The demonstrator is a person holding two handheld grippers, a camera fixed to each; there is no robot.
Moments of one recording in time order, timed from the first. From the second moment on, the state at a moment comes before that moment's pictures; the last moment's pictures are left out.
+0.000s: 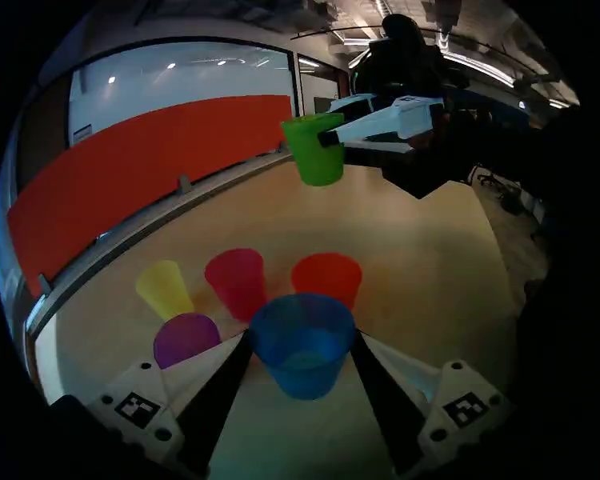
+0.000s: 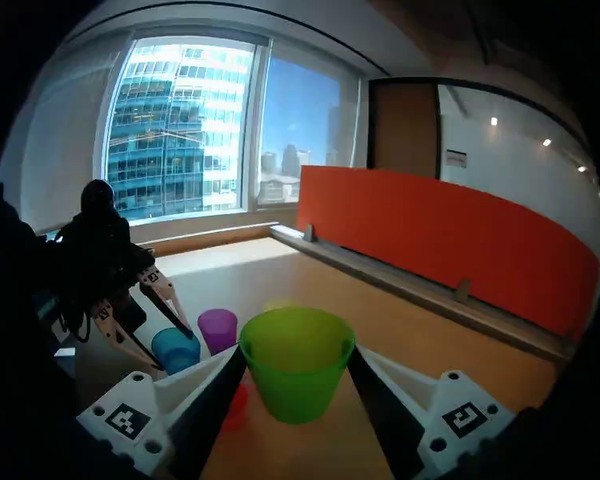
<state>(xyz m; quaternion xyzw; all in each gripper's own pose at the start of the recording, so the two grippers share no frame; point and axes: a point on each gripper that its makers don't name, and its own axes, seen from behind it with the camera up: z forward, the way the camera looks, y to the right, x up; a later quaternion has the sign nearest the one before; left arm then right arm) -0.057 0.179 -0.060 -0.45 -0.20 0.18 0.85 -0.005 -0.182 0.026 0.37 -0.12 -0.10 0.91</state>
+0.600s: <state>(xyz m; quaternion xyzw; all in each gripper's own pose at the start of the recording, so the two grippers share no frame) -0.077 0.178 -0.057 -0.46 -0.22 0.18 0.84 -0.021 -0.179 0.028 0.37 -0.13 -0.10 0.91</state>
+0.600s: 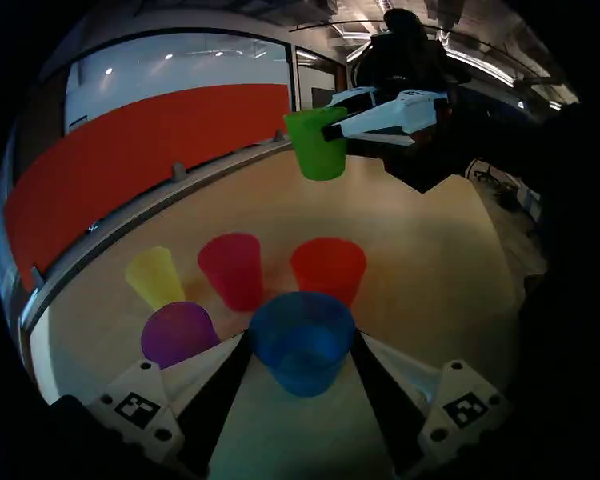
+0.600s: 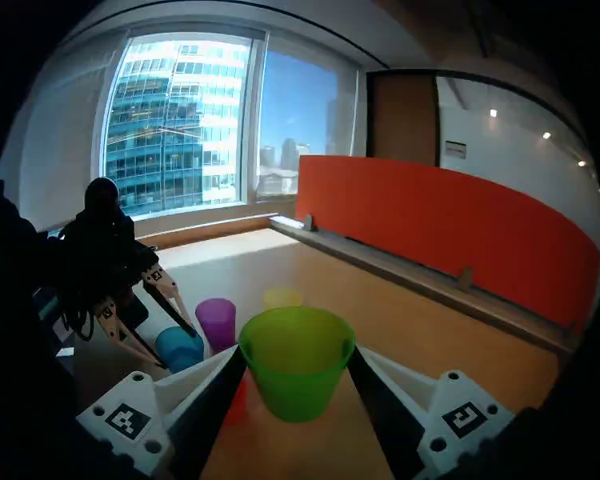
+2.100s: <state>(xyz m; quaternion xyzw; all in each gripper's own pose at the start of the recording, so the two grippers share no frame) -0.095 0.159 -0.060 -0.45 -0.25 0.18 0.84 -0.137 -0.171 0.013 0.36 -0.22 -0.12 0.90</state>
